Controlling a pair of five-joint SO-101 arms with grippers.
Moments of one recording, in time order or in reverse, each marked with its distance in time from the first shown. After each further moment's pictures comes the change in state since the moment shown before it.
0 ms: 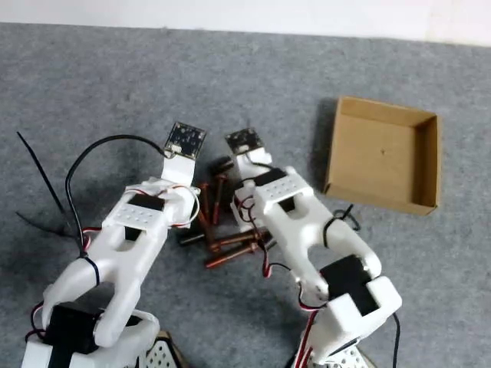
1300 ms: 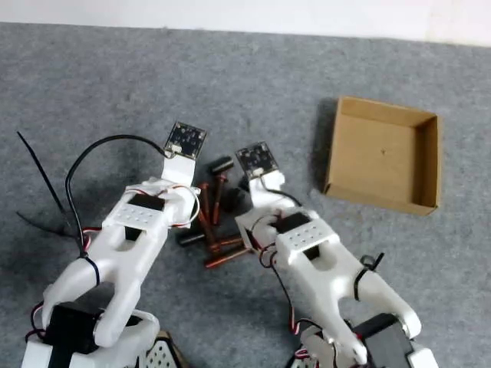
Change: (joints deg) left arm 0.0 0.0 0.0 0.0 0.0; right arm -1.1 -27.1 27.9 -20.3 0.0
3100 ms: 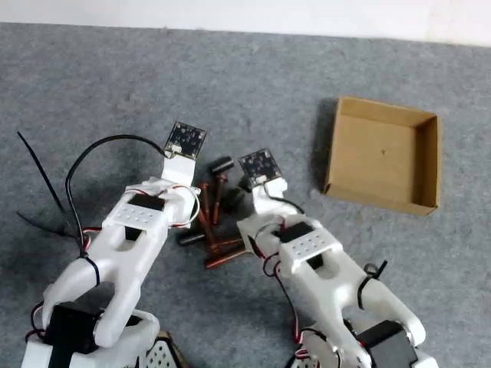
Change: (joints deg) left arm 0.0 0.0 0.0 0.0 0.0; right arm 0.0 -2.9 5.3 -4.8 0.0
